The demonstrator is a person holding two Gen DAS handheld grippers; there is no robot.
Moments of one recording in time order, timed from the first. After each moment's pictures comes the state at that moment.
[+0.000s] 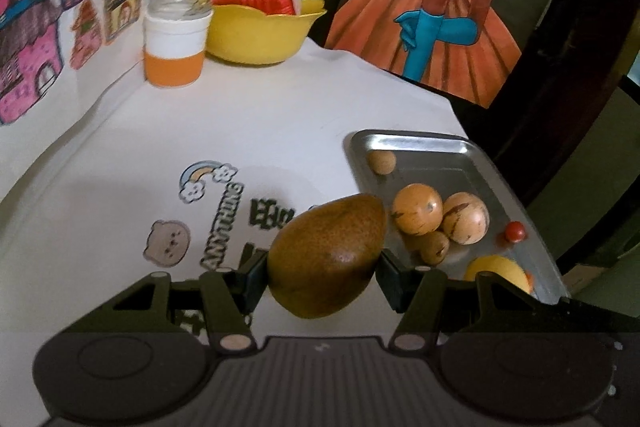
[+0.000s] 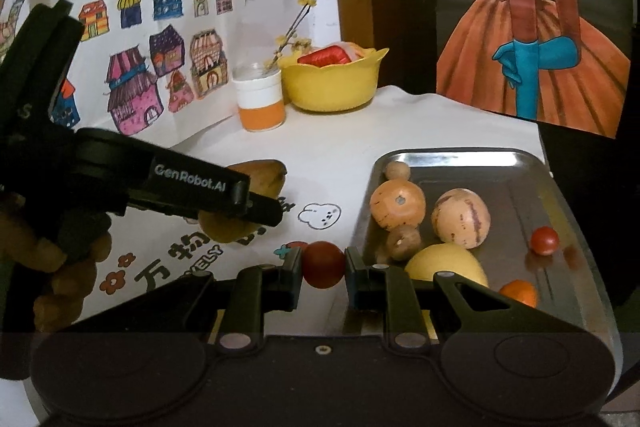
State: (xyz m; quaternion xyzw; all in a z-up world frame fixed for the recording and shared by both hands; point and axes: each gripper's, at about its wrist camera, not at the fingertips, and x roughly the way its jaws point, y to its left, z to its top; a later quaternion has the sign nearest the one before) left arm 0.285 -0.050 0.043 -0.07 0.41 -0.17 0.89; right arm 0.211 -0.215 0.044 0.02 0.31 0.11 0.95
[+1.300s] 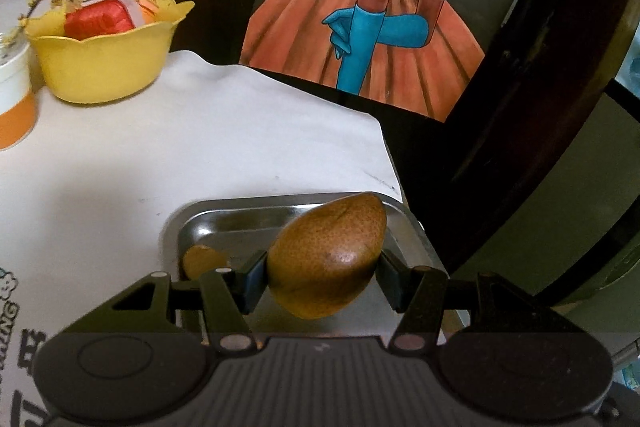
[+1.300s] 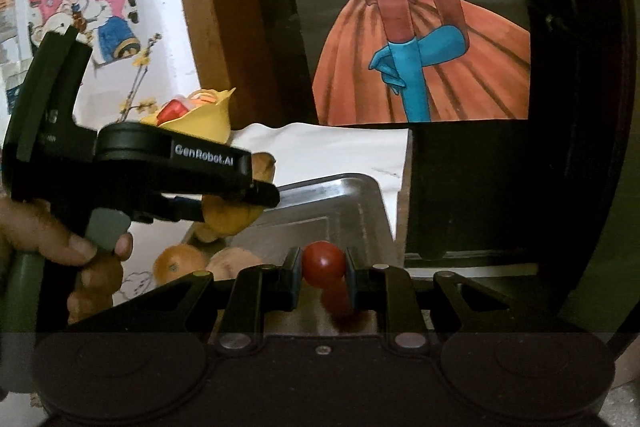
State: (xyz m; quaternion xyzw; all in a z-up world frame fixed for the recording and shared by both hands) left arm 0.388 -0.207 0.023 -0.08 0.39 -0.22 0.89; right arm 0.258 -0.363 0.028 0.09 0.27 -0.01 0.96
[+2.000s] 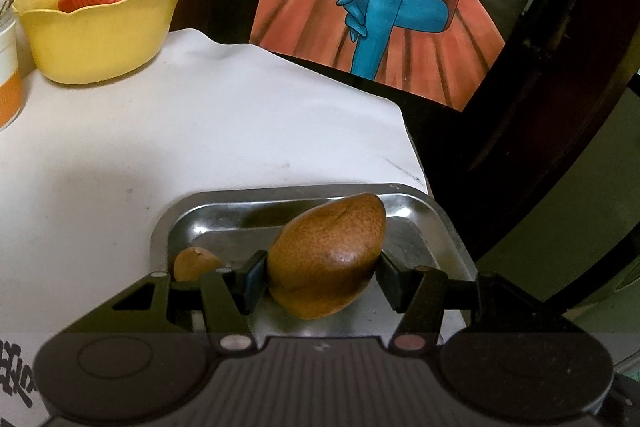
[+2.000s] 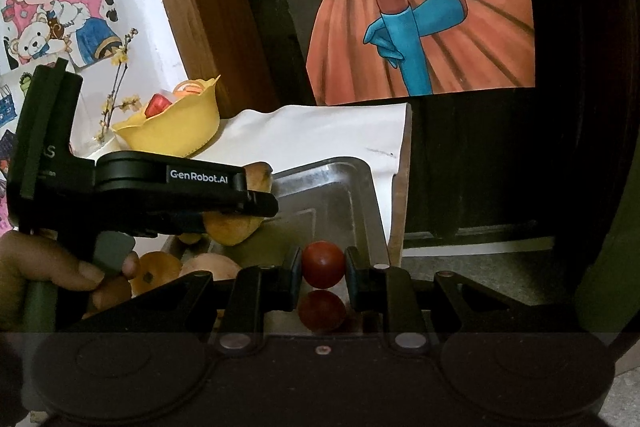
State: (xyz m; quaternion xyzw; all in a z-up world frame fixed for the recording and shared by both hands) left arm 0.410 -0.215 0.001 -0.08 0.41 -0.21 0.88; right arm 0.288 -0.385 0.014 0.12 0.30 0.00 0.95
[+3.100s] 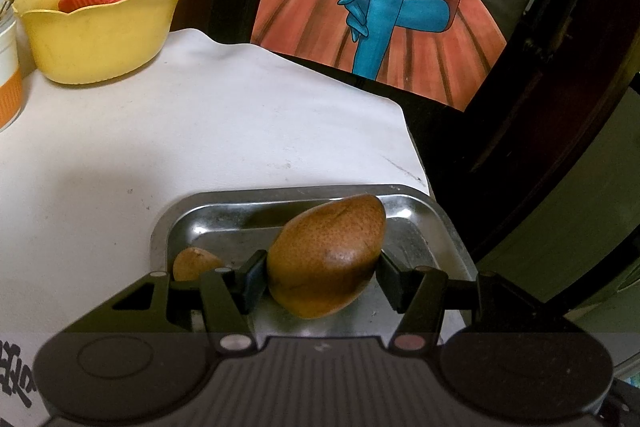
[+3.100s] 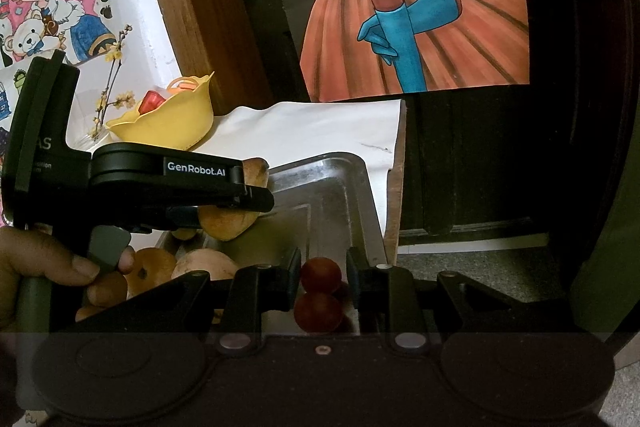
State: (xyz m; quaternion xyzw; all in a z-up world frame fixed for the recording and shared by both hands) left arm 0.411 -0.216 0.000 -0.08 0.41 -0.20 0.89; right arm 0.287 -0.383 0.010 0.12 0.30 -0.01 0.94
